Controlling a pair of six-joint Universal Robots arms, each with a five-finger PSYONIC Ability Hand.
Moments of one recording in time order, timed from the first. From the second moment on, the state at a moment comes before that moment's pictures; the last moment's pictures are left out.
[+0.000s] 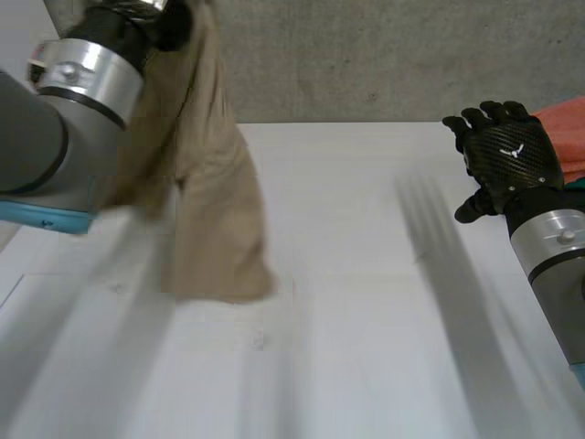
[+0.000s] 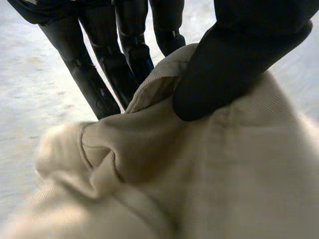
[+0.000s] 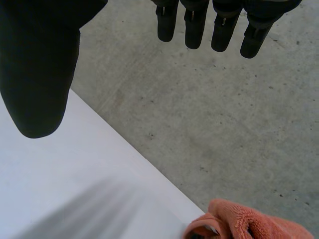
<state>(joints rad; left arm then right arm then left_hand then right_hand) 4.28 -1.86 -1.23 3.62 -1.41 3.32 1.82 -1.47 1.84 -0.46 1.45 2.78 1.13 1.19 1.19 1.20 0.99 0.23 0.21 0.21 0.21 0.05</state>
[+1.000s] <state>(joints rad) 4.61 -1.79 -1.88 3.15 -1.12 3.52 2.19 -1.17 1.65 -0.05 1.50 2.64 0.35 0.35 0.35 0.35 0.18 0.30 0.31 0.31 0.31 0.14</state>
